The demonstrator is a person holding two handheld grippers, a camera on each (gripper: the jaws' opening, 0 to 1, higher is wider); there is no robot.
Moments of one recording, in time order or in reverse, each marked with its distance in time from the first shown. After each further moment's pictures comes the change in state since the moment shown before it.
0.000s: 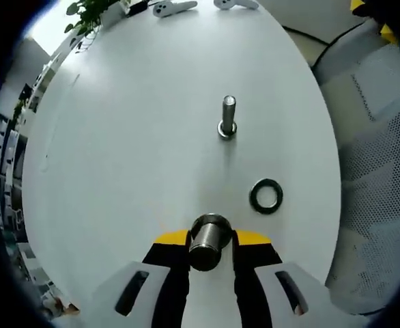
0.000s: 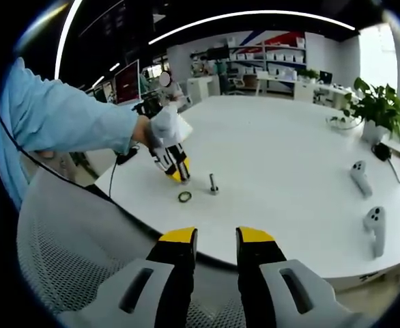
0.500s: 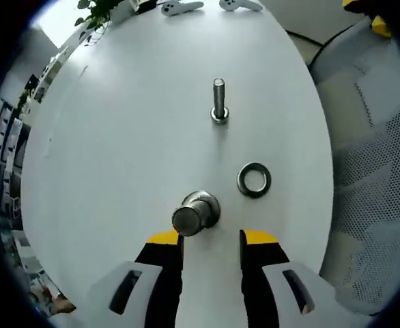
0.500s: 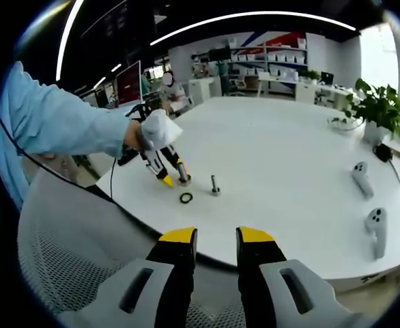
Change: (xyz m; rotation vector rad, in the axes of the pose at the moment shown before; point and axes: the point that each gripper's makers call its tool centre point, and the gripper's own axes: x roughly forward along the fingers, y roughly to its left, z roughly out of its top) left arm -0.027 -0.020 -0.014 -0.114 -0.085 0.007; right arm 0.000 0.001 0.001 -0.003 -0.007 0.009
